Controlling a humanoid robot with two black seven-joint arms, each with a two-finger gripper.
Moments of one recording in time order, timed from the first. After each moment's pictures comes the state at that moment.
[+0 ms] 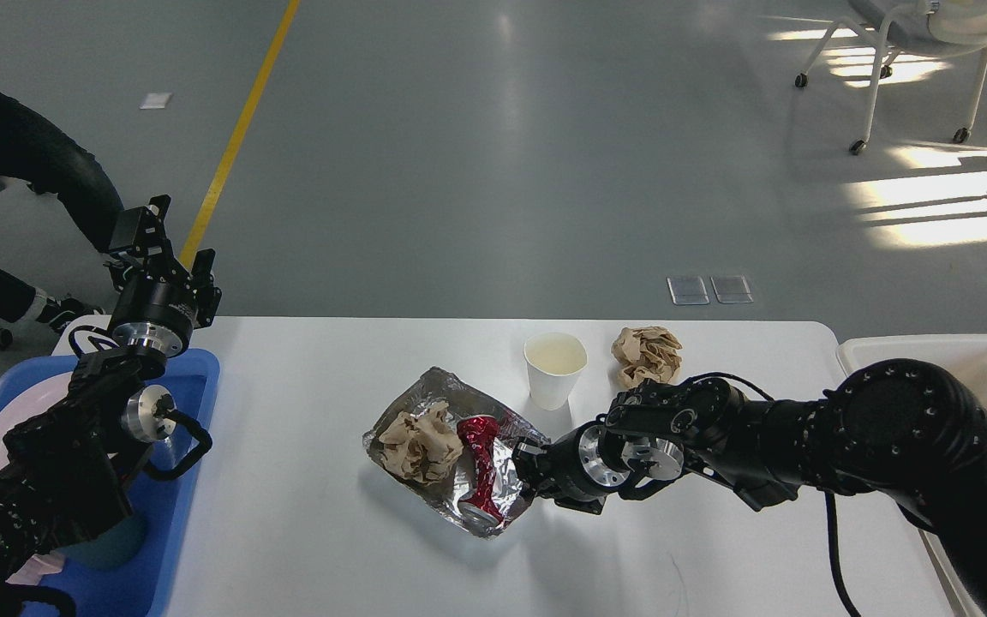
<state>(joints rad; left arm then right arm) -0.76 0.26 -0.58 -0.38 0.09 -0.12 -0.60 1.15 0.09 -0.70 0.73 0.12 0.27 -0.18</state>
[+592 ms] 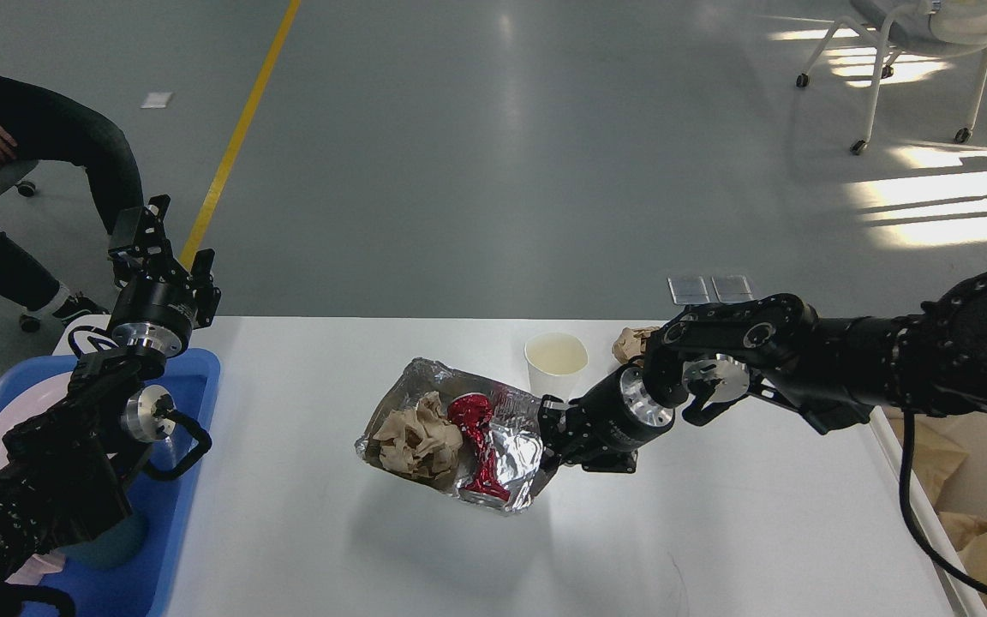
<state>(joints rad) -0.76 0.26 -0.58 -0.38 0.09 -0.12 -0.60 1.37 -0.11 -0.70 0.90 0.11 0.56 -0.18</state>
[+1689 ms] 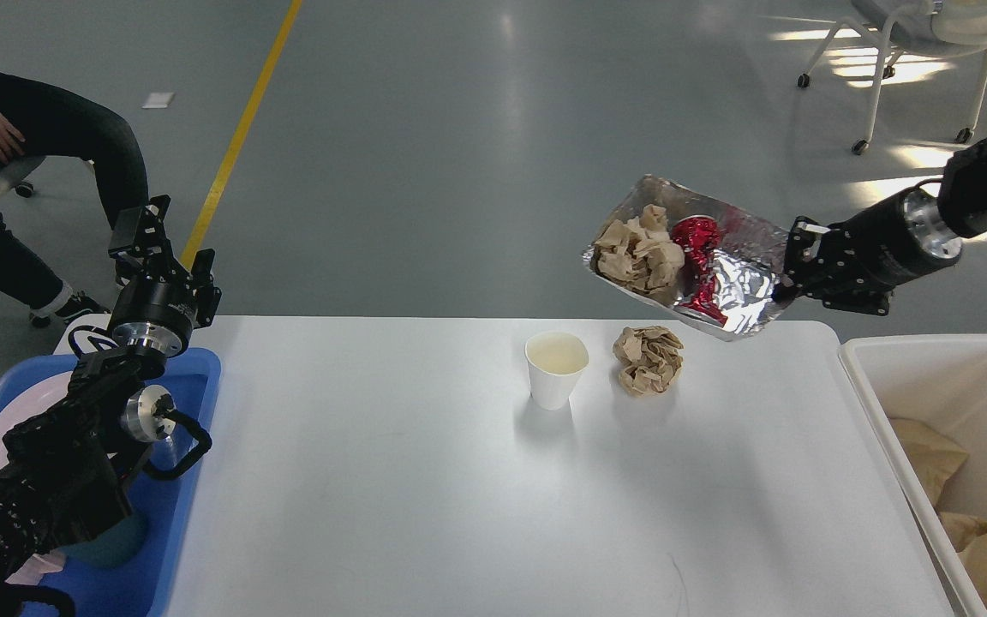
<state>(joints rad) -0.76 0.26 -0.58 -0.38 0.09 -0.12 -0.60 1.52 -0.57 -0.83 0.62 0.11 0.86 -0.18</state>
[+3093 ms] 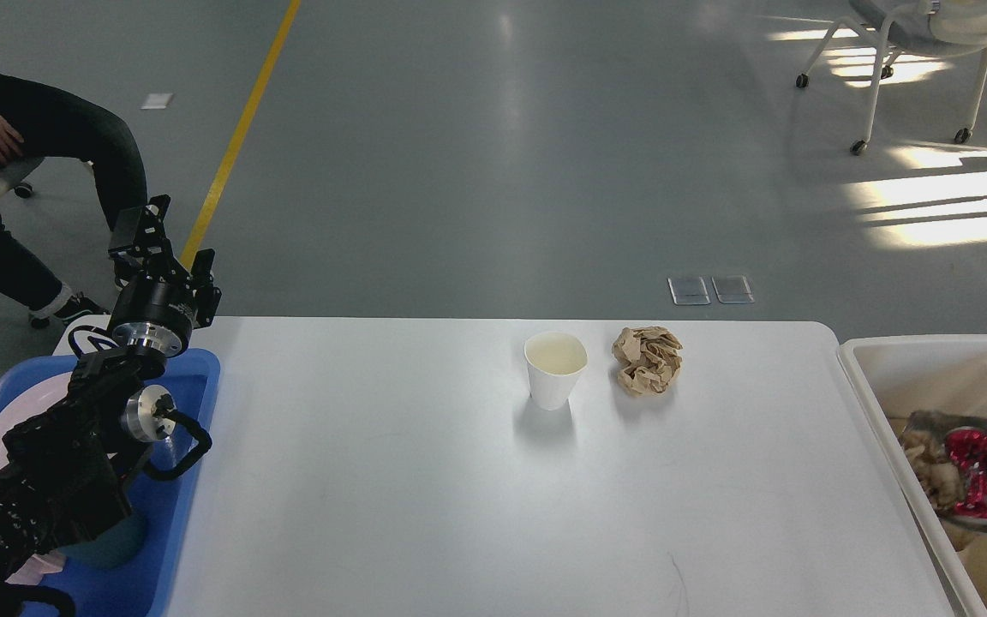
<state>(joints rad) -0.76 0.26 -0.58 -0.38 0.09 -0.12 -0.60 0.90 -0.72 -0.77 0.47 0.16 0.09 -0.18</state>
